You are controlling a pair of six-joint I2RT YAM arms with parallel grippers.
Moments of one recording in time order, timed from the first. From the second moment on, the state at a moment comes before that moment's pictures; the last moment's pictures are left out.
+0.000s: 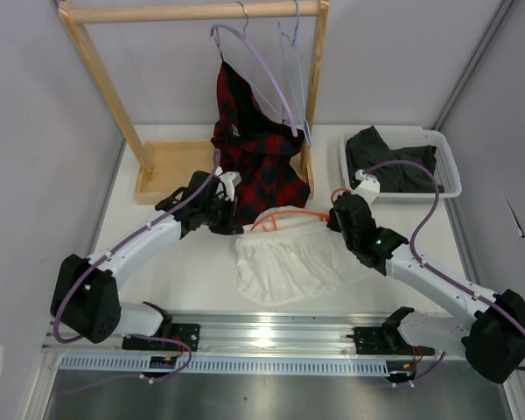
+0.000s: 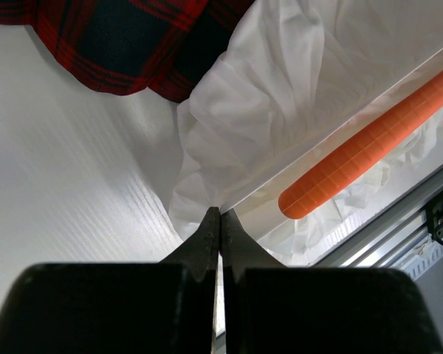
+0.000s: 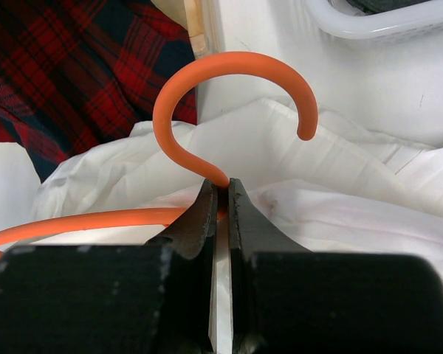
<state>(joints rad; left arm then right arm) -0.47 1.34 0.94 -0.48 0.30 -0.31 0.67 1.12 0.75 -0.19 0.54 0.66</state>
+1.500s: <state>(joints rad) -0.75 1.40 1.33 -0.70 0.24 -0.28 1.01 1.18 0.90 -0.23 0.77 0.46</state>
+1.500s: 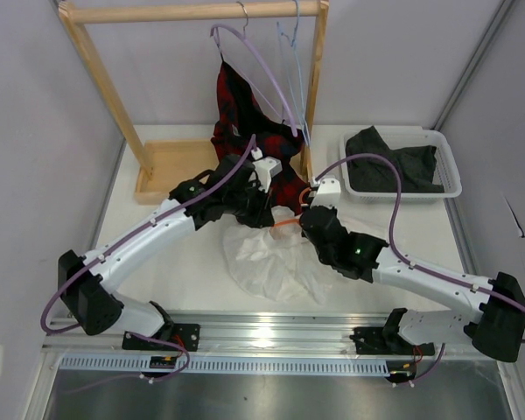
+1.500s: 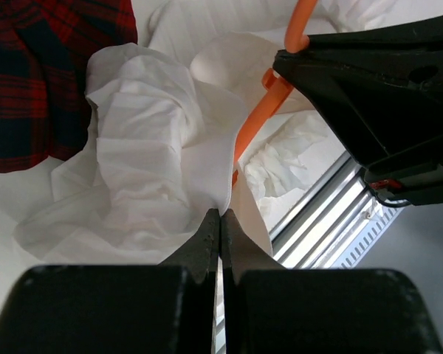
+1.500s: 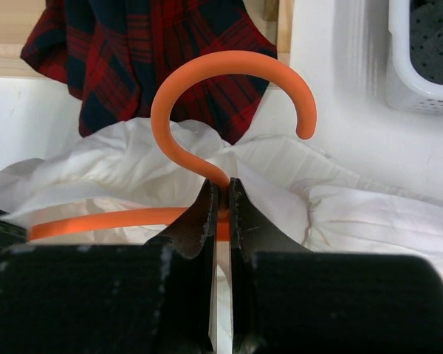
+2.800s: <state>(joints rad) -0.79 1.29 1.25 -0.54 0.43 0.06 1.06 1.10 1.00 -0.30 0.64 0.44</state>
